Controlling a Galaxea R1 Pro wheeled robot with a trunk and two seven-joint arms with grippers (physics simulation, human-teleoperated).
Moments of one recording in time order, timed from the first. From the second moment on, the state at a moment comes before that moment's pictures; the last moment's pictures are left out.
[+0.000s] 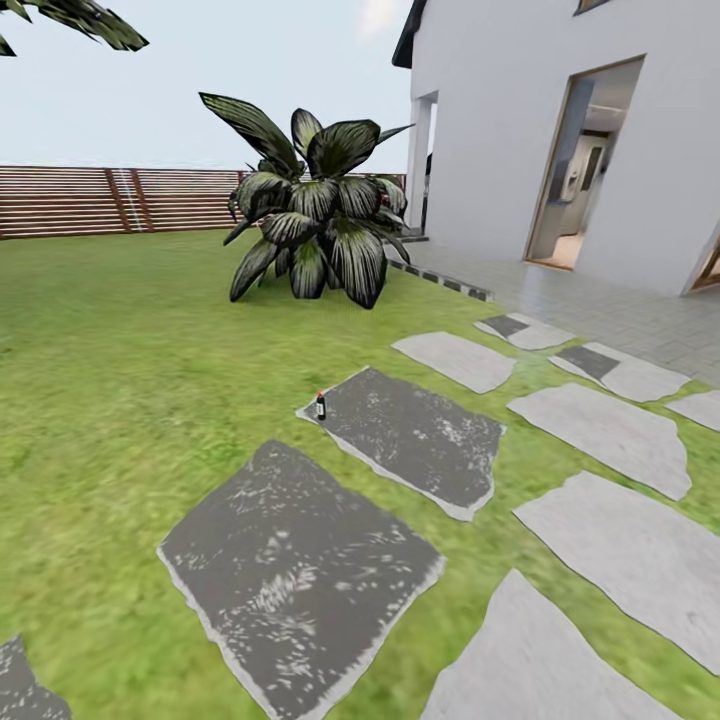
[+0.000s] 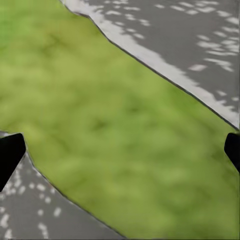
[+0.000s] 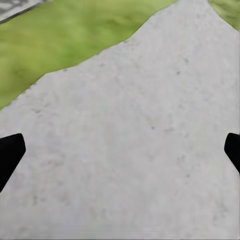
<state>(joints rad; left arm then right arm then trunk) -0.22 0.06 0.04 -0.30 0.01 -0.25 0.00 -0.06 -0.09 0.00 -0.49 0.03 -0.39 0.00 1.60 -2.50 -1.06</state>
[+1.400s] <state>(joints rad) -0.22 0.06 0.04 -0.30 0.01 -0.25 0.00 -0.06 -0.09 0.00 -0.49 0.03 -0.39 0.00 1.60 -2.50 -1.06</state>
